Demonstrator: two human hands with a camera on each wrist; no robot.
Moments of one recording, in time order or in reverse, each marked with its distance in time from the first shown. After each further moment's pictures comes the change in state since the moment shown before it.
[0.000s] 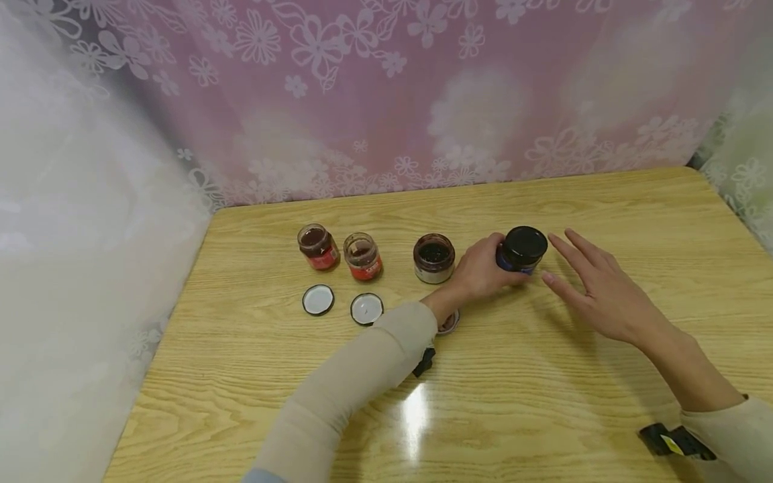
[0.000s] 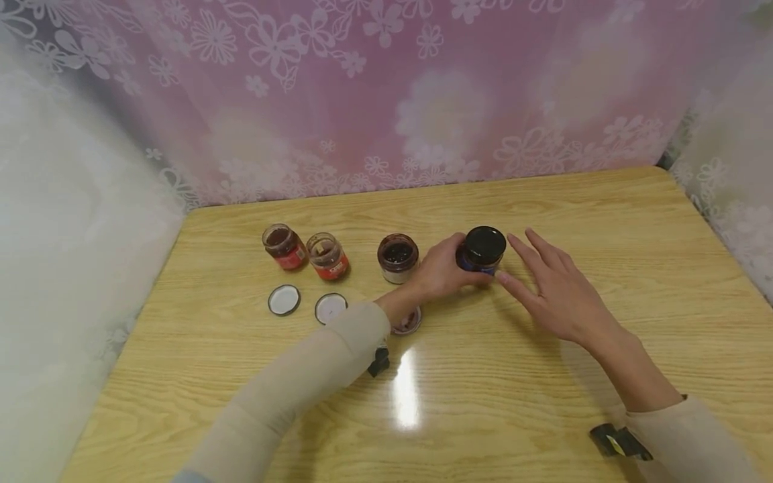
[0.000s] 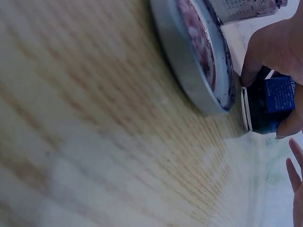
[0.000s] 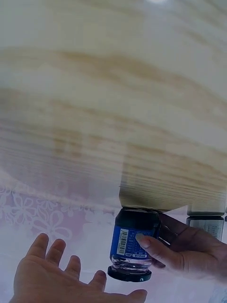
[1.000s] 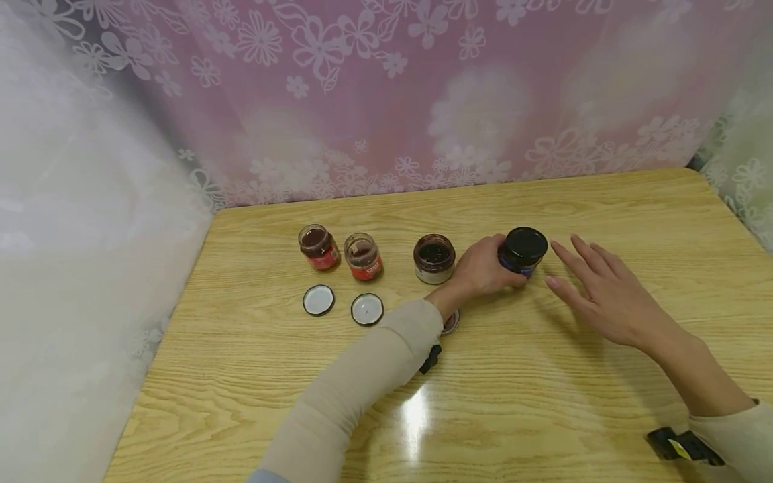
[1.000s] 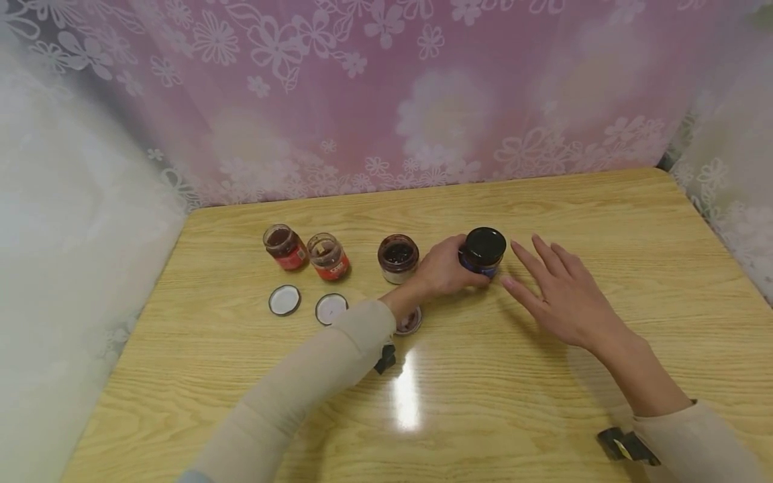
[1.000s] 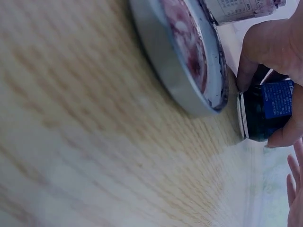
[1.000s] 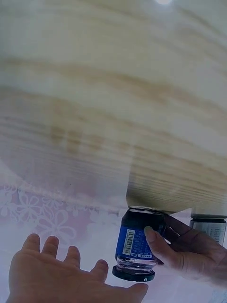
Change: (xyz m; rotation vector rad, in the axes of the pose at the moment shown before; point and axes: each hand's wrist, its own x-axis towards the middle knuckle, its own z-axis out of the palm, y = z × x) left_hand 0.008 0.001 0.001 0.093 -0.032 -0.021; right_hand -0.006 0.011 0.001 -0.146 -0.020 -0.056
